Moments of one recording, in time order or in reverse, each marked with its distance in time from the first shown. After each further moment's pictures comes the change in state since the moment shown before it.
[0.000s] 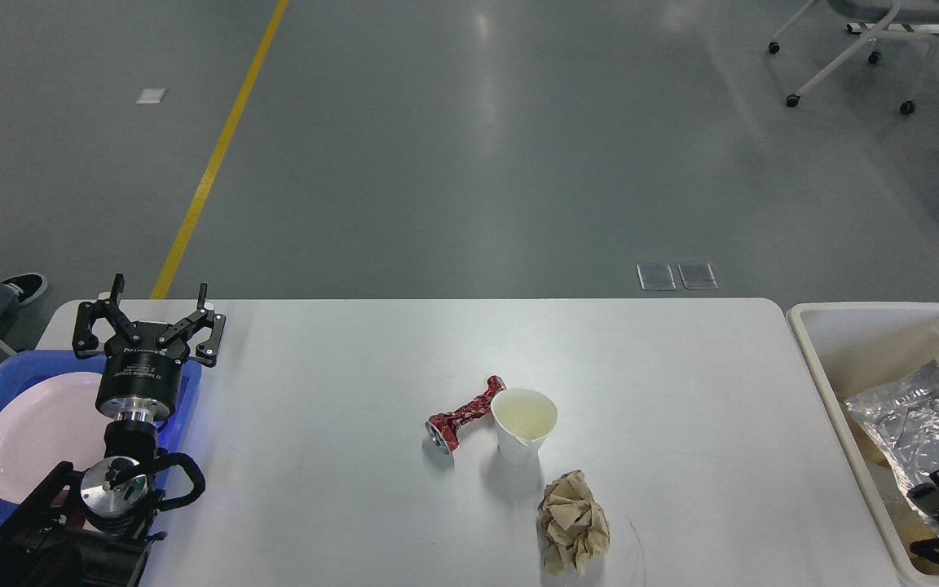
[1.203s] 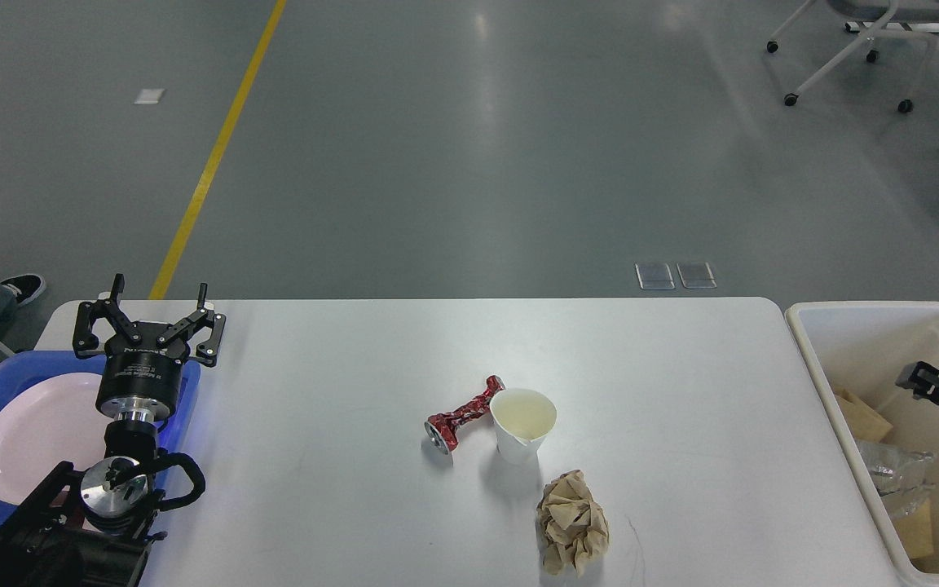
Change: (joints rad) left arm 0.000 0.000 0.001 0.000 0.000 0.000 0.000; right arm 0.843 -0.267 -0.414 0.750 -0.400 0.391 -0.013
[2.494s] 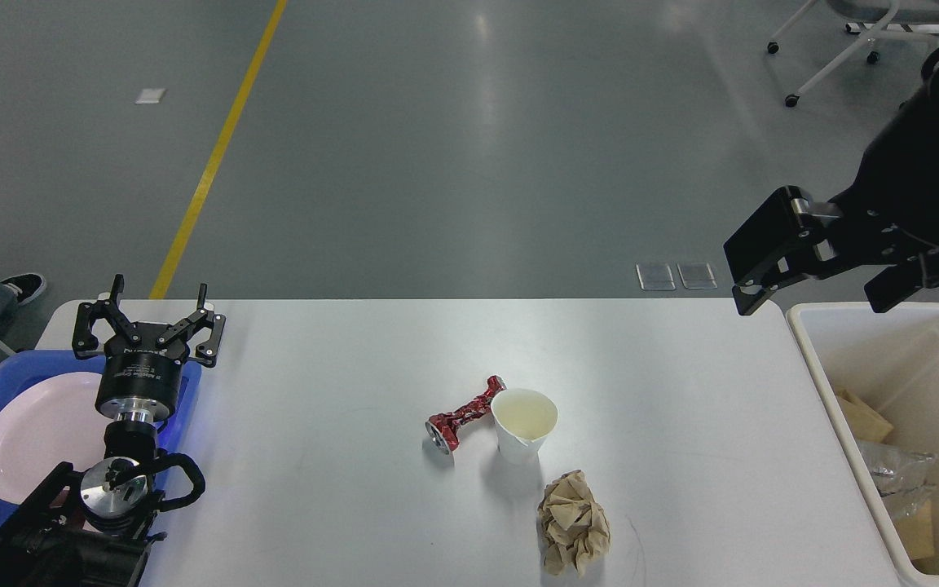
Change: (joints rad) left arm 0.001 0.000 -0.001 0.000 0.000 0.000 0.000; right arm 1.413 0.273 -0.201 0.809 0.335 0.725 0.007
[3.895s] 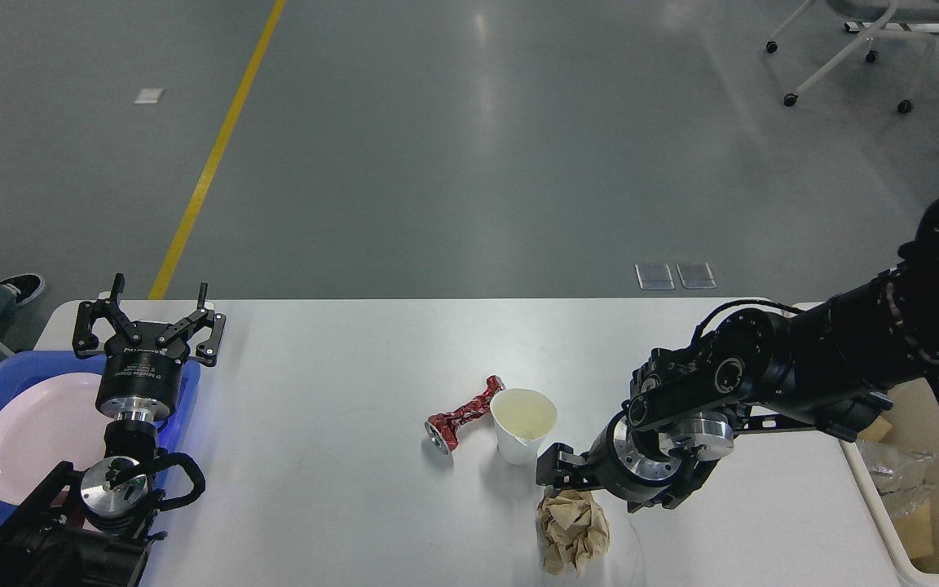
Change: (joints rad) left arm -0.002 0.000 0.000 0.000 0.000 0.000 0.001; right arm -1.241 0.288 0.398 -0.244 -0.043 -0.910 0.000
